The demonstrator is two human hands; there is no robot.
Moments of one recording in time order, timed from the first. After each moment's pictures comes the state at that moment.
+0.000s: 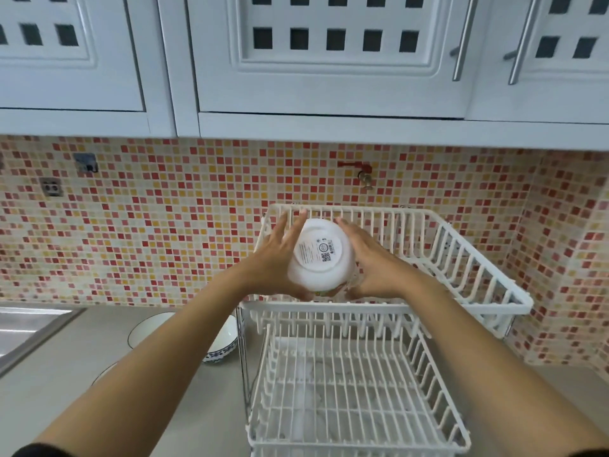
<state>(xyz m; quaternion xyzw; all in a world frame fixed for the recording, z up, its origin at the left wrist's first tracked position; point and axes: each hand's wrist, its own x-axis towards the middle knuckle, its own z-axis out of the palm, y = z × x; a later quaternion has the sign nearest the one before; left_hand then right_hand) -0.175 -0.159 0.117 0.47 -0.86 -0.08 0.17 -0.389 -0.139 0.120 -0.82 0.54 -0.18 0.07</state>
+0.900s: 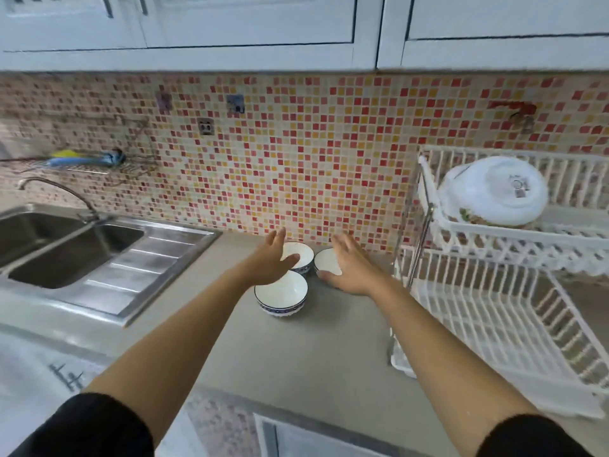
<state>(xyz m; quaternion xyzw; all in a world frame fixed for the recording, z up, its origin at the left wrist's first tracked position) 0.107 -0.077 0.015 0.67 -0.70 -0.16 0.15 -0.083 -0.097 0.007 -0.82 0.54 -0.11 0.14</state>
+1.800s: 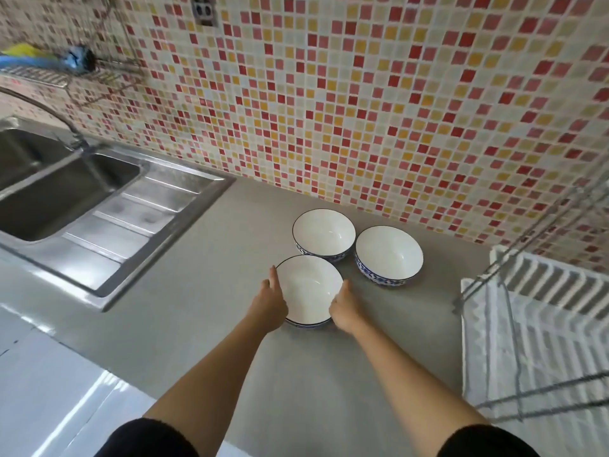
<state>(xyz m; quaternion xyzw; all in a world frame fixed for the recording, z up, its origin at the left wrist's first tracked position) 0.174 -0.207 -0.194 0.80 -0.52 -0.29 0.08 0.024 -0.254 -0.203 -0.65 0.67 -0.08 0.36</state>
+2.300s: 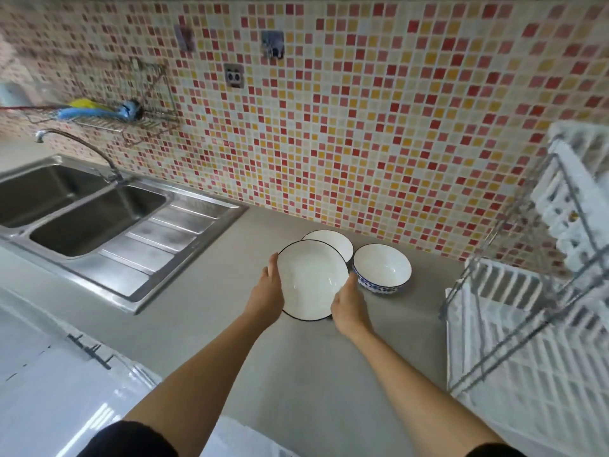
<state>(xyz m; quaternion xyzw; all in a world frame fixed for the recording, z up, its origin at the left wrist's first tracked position) 0.168 -0.150 -0.110 0.79 -0.53 -0.21 0.22 0.021 -0.189 -0.131 -0.66 0.63 -0.26 0.34</state>
